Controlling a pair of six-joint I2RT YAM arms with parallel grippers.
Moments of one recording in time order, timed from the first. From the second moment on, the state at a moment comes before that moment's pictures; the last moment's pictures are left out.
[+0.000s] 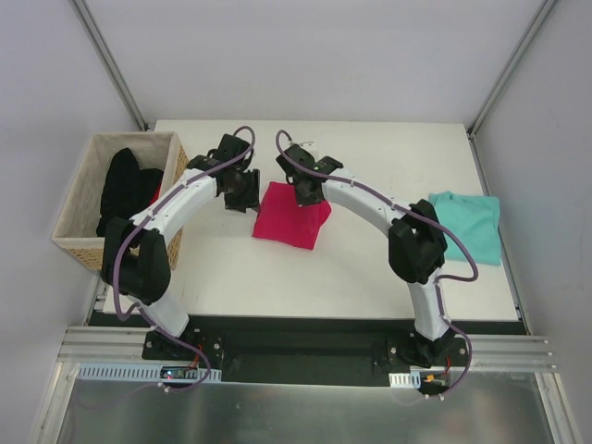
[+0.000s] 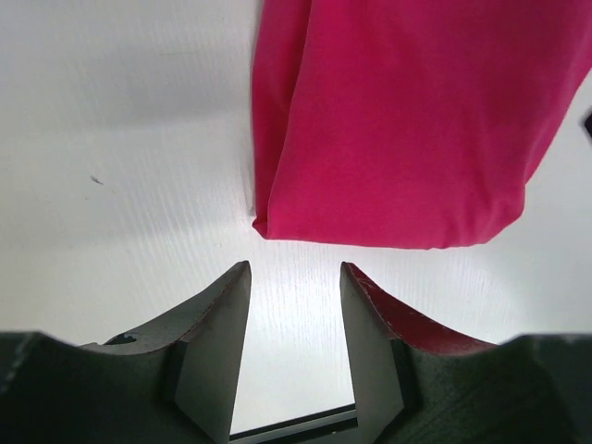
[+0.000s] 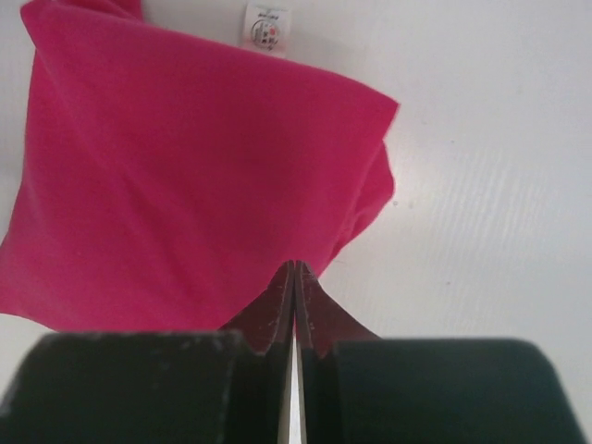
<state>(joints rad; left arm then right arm) -0.36 1.67 1.35 -0.79 0.12 -0.35 0.79 2.05 1.82 -0.84 0.43 0.49</state>
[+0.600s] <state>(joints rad) -0.36 1.54 1.35 -0.79 0.09 -0.36 0.75 2.21 1.97 -0.87 0.28 0.42</state>
